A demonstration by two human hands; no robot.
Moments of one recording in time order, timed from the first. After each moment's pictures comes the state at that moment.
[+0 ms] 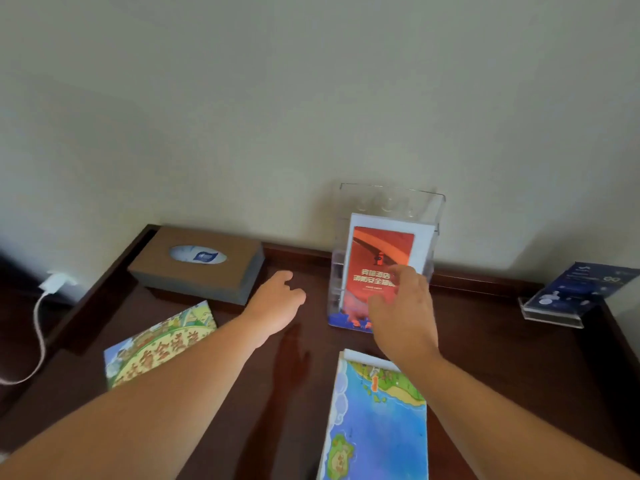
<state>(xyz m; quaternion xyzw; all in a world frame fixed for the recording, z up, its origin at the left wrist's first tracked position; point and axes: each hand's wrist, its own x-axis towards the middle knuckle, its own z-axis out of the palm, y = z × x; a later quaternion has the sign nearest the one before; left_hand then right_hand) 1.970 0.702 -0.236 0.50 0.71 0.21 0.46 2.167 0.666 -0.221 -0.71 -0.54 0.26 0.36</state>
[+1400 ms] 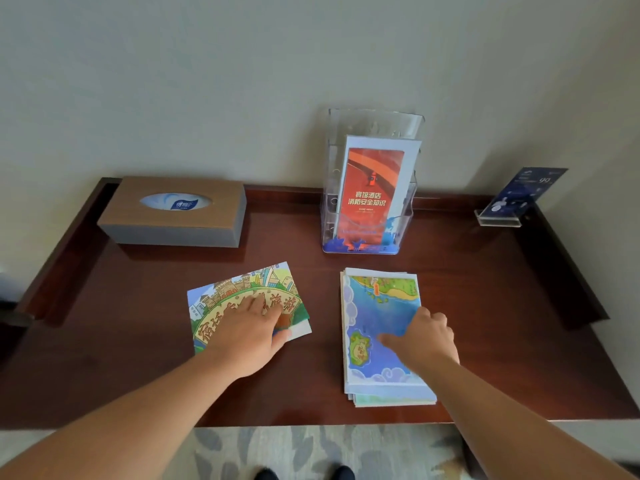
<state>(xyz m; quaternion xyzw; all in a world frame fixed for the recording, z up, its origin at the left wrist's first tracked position) 1.884 0.588 -0.331 0.83 0.53 -0.11 0.11 2.154 0.528 -0.288 -0.88 -0.41 0.25 -0.02</state>
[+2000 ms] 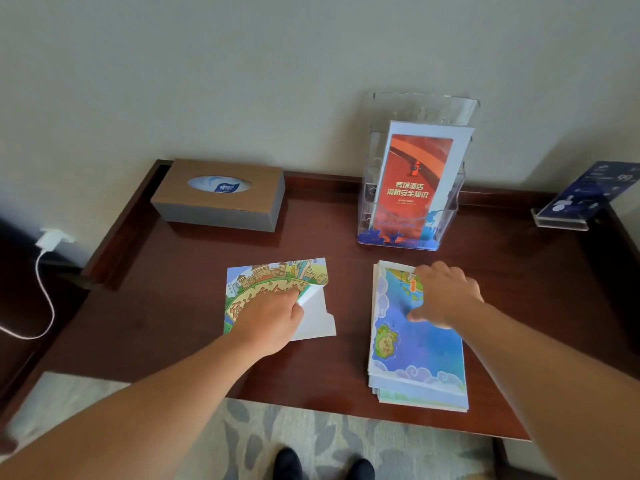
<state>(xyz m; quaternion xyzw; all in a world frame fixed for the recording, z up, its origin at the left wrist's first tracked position) 1.881 0.578 -0.315 0.78 0.60 0.03 0.18 2.175 0.602 -0.293 -0.73 -0.65 0.15 -0.18</state>
